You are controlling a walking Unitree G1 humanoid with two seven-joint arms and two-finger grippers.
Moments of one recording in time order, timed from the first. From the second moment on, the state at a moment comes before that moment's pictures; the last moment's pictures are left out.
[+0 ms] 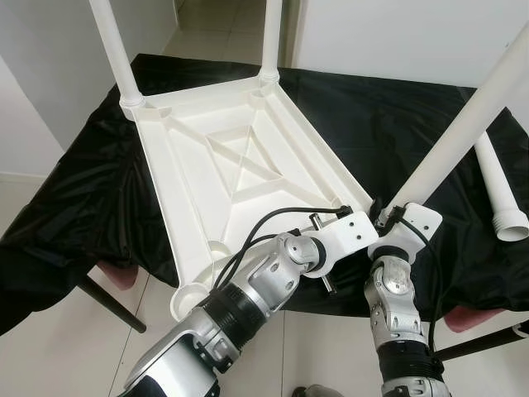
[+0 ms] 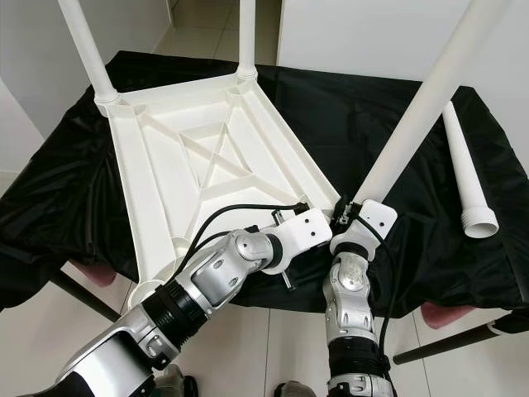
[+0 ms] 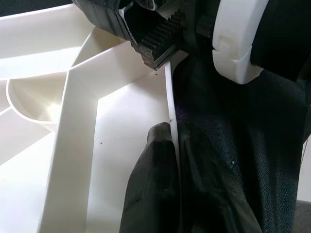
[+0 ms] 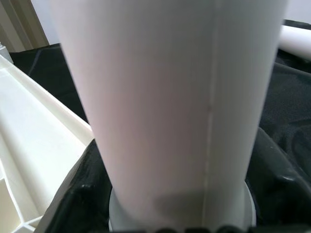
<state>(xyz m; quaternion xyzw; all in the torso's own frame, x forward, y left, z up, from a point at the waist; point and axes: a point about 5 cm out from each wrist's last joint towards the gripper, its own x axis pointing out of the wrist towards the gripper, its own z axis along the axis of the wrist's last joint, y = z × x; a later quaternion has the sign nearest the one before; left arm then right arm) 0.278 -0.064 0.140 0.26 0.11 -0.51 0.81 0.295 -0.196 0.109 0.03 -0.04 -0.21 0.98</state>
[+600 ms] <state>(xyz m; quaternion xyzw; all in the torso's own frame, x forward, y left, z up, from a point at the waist) 0.277 -0.065 0.140 0.26 0.11 -0.51 0.81 0.300 -0.209 0.116 0.05 -0.06 -0.15 0.99</state>
